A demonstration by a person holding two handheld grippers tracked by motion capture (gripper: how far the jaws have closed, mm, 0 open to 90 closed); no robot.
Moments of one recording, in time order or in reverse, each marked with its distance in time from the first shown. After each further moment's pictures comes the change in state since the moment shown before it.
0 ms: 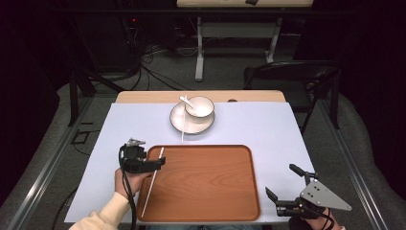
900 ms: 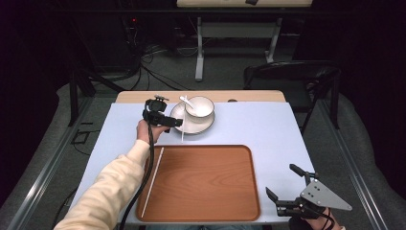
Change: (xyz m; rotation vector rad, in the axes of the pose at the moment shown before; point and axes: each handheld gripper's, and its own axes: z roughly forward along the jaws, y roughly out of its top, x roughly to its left) left arm 0.005 0.129 0.089 0.094 0.036 0.097; right arm -0.001 0.000 0.000 -0.003 0.002 0.001
